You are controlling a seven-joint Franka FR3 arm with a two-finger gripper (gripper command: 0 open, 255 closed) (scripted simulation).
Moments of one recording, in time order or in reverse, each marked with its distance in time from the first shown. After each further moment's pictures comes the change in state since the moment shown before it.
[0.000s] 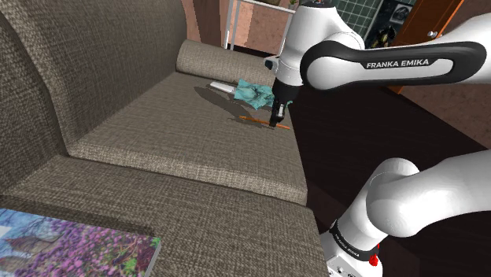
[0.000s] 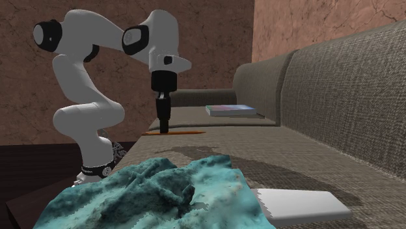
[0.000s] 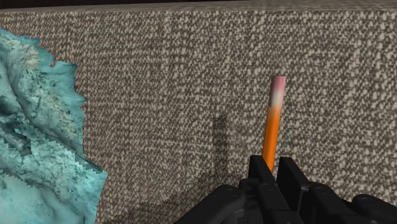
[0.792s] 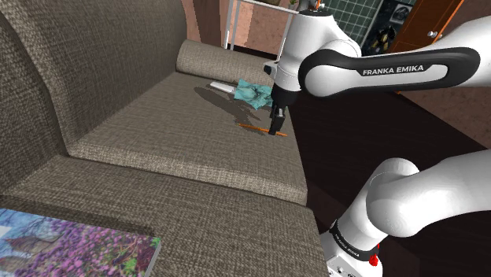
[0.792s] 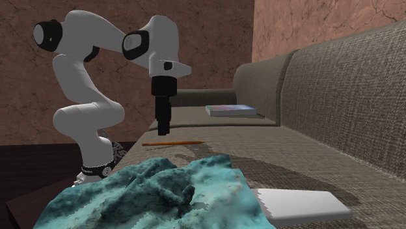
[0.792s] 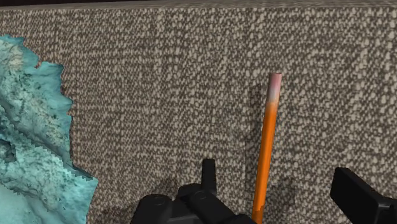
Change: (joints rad) arm -0.001 0.005 0.001 -0.033 -0.003 0.038 0.007
